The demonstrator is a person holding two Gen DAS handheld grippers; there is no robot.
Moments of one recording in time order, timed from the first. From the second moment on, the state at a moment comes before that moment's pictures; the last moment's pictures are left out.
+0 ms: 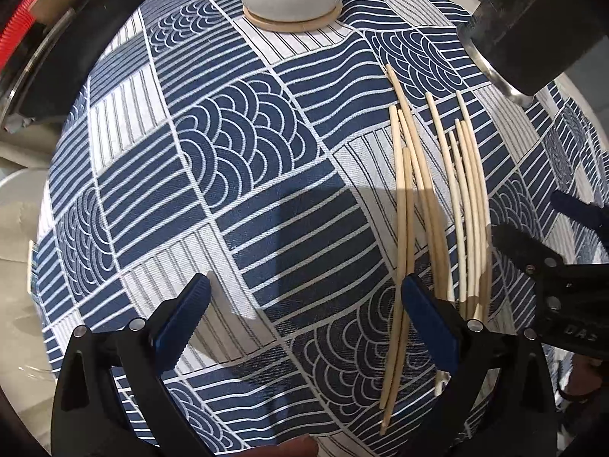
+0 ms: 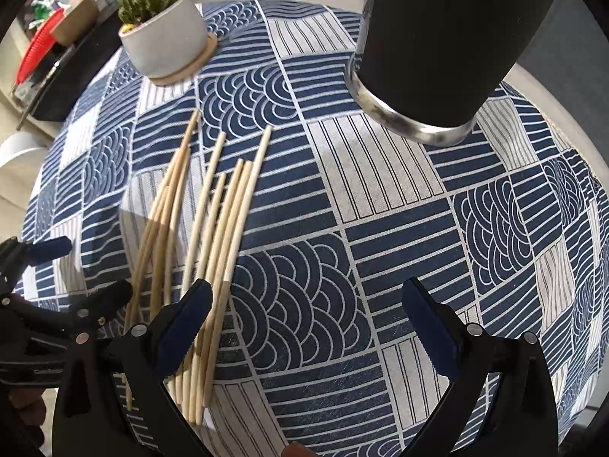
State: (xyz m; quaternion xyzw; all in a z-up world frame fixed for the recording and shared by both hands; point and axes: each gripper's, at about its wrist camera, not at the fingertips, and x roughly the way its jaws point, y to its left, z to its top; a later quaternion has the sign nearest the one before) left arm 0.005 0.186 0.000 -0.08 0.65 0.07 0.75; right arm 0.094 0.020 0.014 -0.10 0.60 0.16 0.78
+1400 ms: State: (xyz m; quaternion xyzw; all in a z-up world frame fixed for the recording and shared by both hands) left arm -0.009 0.207 0.016 -0.02 0.58 0.05 0.81; right arm 0.096 0.027 0.018 -0.11 0.62 0.15 0.77
